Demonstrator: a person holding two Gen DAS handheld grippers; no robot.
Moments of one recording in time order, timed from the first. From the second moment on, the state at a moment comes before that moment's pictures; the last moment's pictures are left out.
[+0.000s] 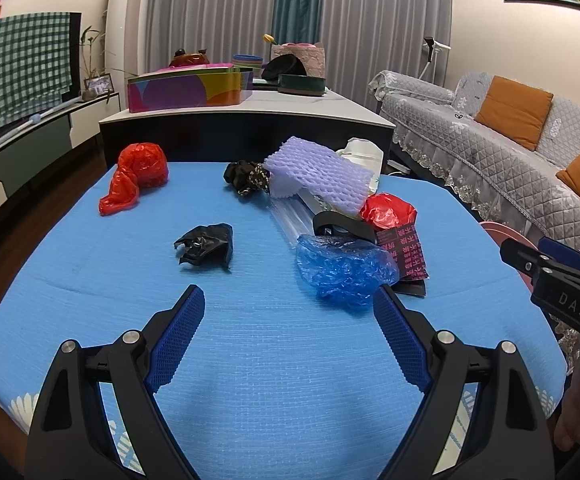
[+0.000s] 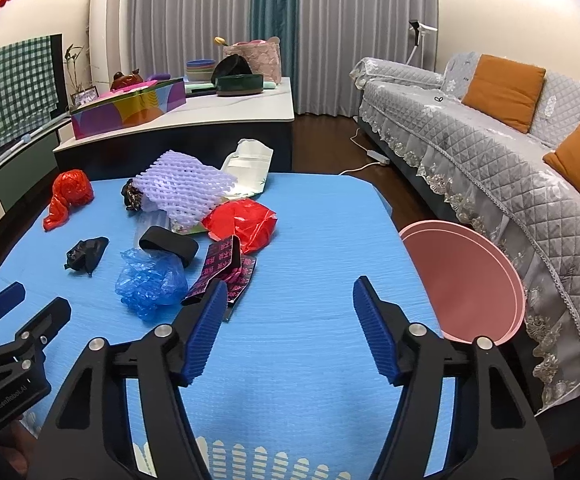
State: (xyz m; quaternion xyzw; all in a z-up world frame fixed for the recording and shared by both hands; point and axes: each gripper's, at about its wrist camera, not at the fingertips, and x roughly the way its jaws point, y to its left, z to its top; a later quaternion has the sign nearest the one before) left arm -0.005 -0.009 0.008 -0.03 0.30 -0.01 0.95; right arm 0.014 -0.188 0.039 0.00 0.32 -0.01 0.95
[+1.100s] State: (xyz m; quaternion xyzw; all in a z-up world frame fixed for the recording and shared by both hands) left arm 0.045 0.024 0.001 -0.05 0.31 0.06 0.95; right arm 0.060 -0.192 0.019 0.09 0.35 0.04 0.93
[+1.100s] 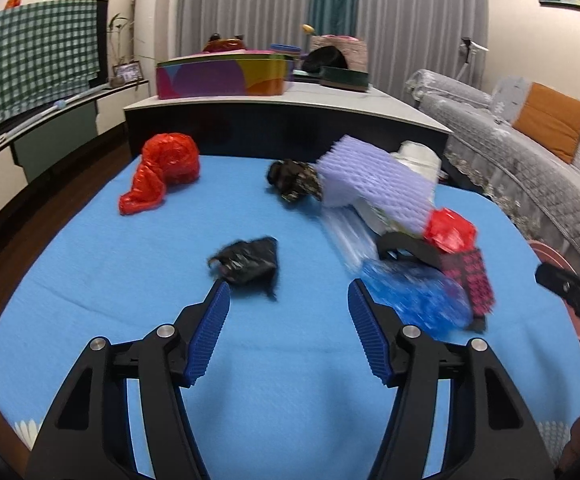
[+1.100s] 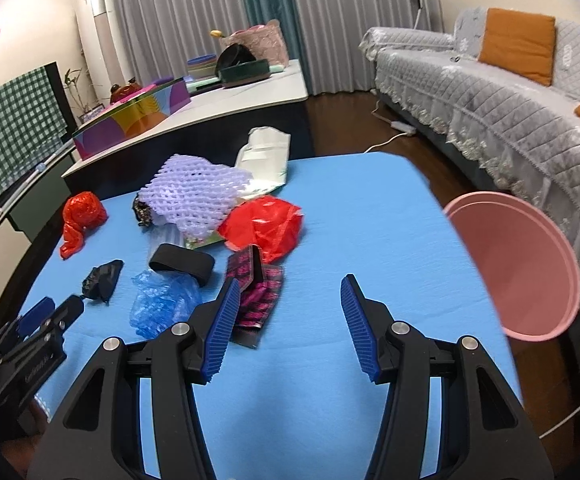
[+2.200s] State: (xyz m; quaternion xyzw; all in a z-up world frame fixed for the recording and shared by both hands) left arm 0.105 0.044 -0.024 -0.05 0.38 0.10 0.92; right arm 0.095 -0.160 -0.011 0.08 0.41 0.11 0.90
